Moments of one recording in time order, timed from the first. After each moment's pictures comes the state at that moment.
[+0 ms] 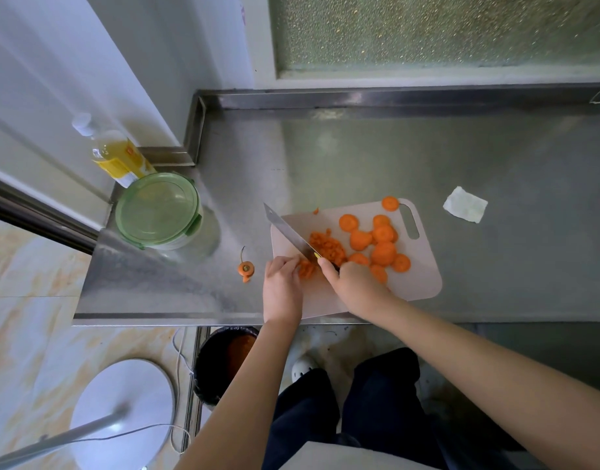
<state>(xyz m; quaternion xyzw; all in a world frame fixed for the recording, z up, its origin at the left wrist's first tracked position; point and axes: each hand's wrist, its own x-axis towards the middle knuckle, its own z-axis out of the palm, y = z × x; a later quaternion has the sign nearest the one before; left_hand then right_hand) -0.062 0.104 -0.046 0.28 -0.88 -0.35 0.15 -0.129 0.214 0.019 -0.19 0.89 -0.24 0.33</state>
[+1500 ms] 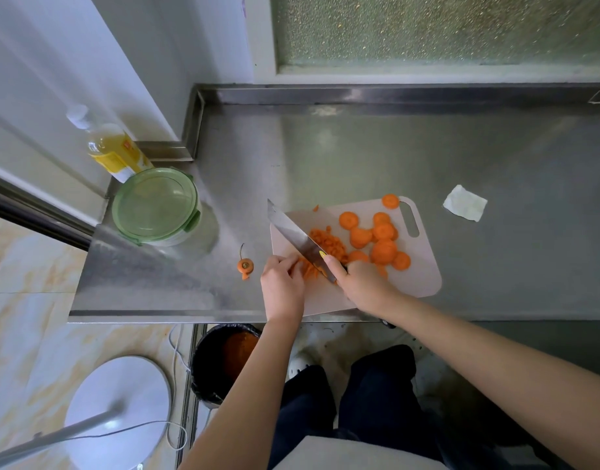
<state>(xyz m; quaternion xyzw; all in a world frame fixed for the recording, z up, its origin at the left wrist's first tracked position) -0.065 0.109 -0.038 0.37 -0.82 -0.40 0.15 -0.136 0.224 0.005 -0.17 0.90 -0.25 0.32</state>
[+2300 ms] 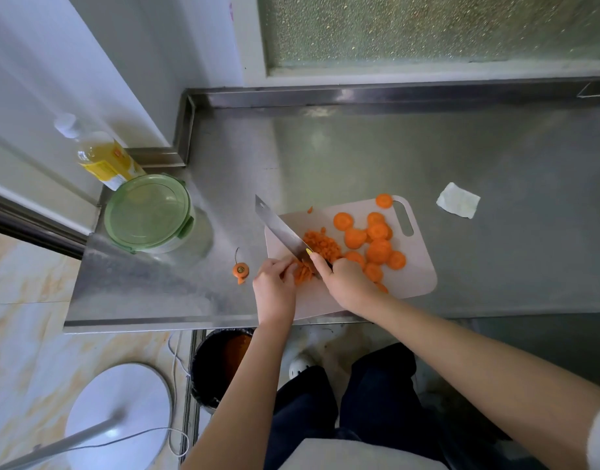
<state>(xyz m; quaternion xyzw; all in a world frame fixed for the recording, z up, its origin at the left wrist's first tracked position) -0.062 0.101 -0.036 0.35 -0.83 -0.42 0.16 -0.131 0.207 0.011 -0.15 0.90 -0.26 0.33</state>
